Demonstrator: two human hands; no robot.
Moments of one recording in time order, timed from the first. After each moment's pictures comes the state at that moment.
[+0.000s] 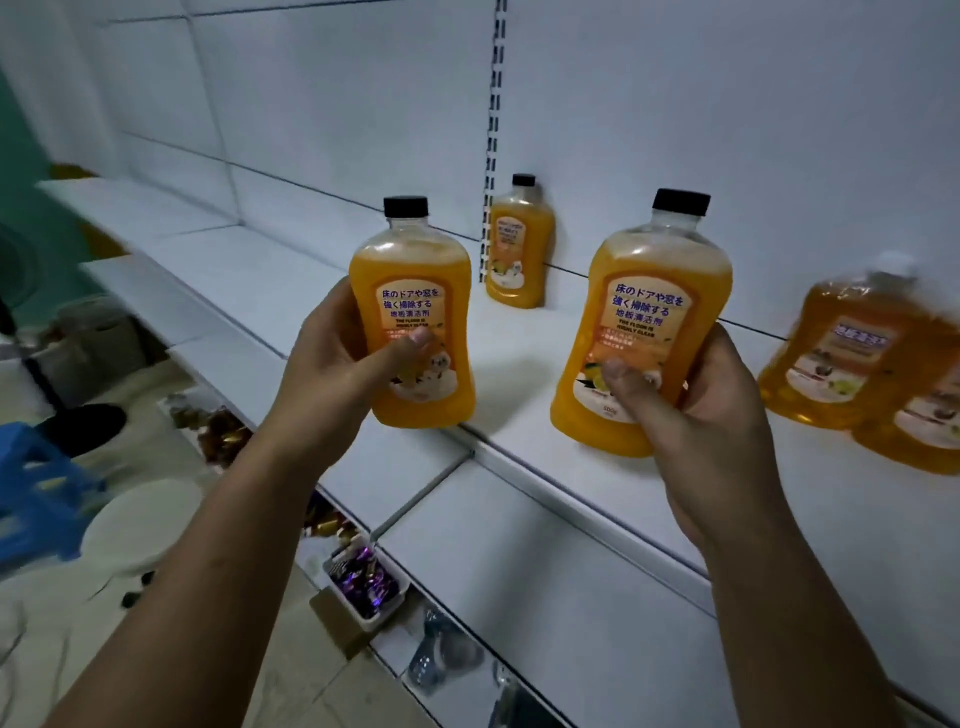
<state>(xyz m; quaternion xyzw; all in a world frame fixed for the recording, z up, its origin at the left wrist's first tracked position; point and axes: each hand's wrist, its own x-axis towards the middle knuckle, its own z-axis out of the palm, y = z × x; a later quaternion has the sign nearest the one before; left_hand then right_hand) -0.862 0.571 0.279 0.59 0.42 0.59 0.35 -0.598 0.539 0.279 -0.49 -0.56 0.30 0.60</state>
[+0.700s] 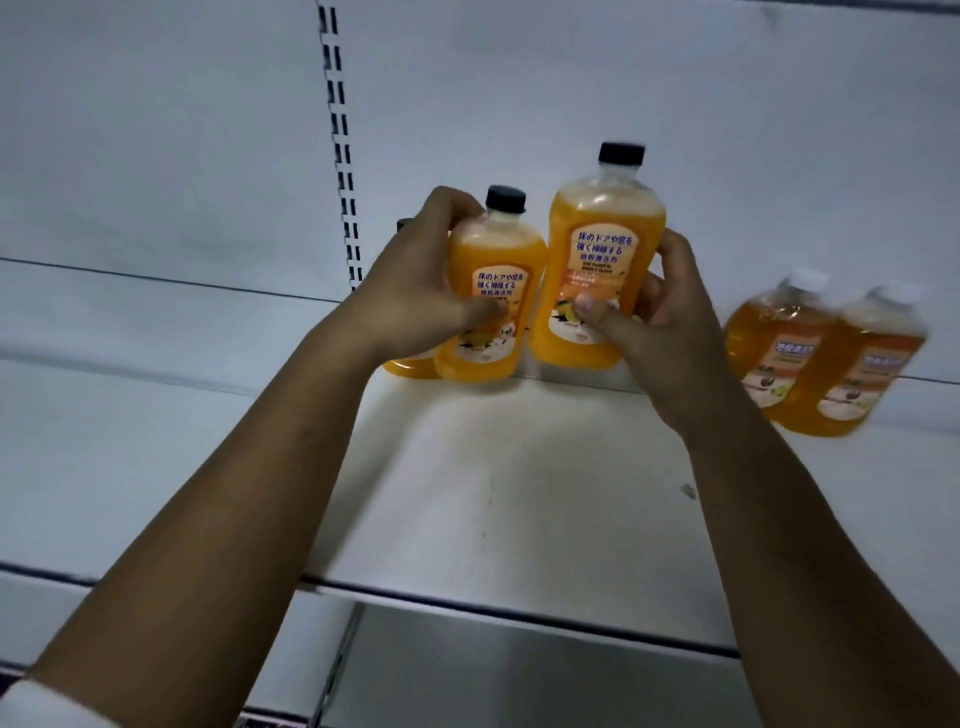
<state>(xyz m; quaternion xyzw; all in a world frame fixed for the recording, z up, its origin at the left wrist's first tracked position) -0.800 0.828 0.353 0.85 0.26 0.38 0.26 -0.607 0.688 0.328 -0.60 -0.50 0.13 0.61</state>
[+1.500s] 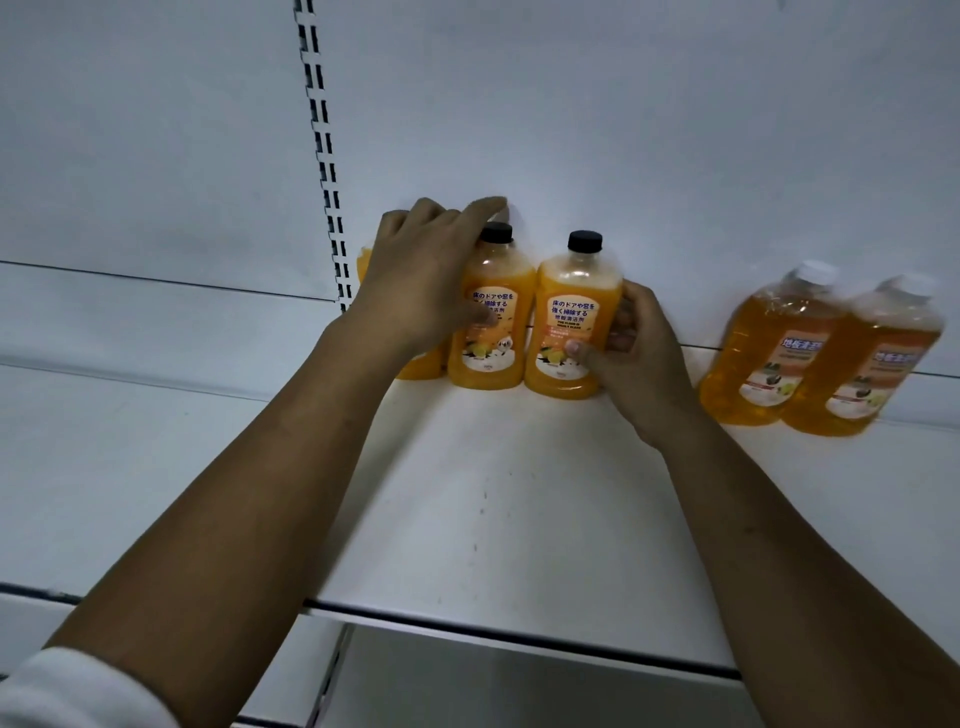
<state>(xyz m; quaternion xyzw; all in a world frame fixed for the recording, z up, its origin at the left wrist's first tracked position) -0.764 0.854 0.339 0.90 0.33 0.30 -0.04 -0.573 0.722 0.276 -0.67 -0.46 0.13 0.56</state>
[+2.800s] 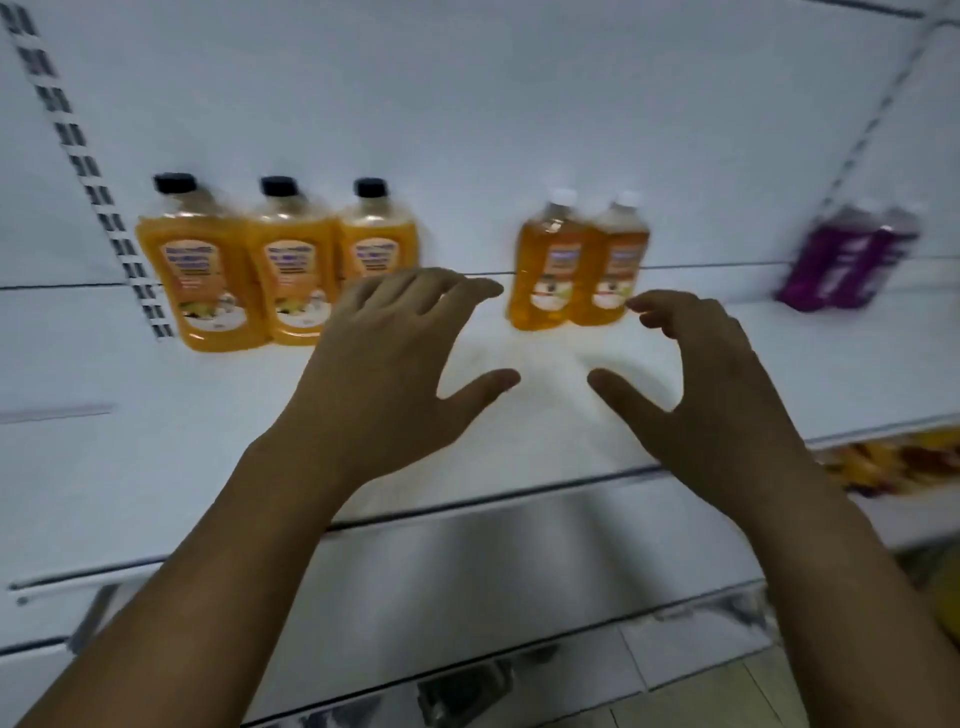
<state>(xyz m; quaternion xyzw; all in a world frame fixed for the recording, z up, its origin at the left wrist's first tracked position) -0.762 0.673 0.304 0.94 0.11 0.31 -0.01 -0.604 0.458 0.297 -0.83 -0.42 -0.15 0.33</state>
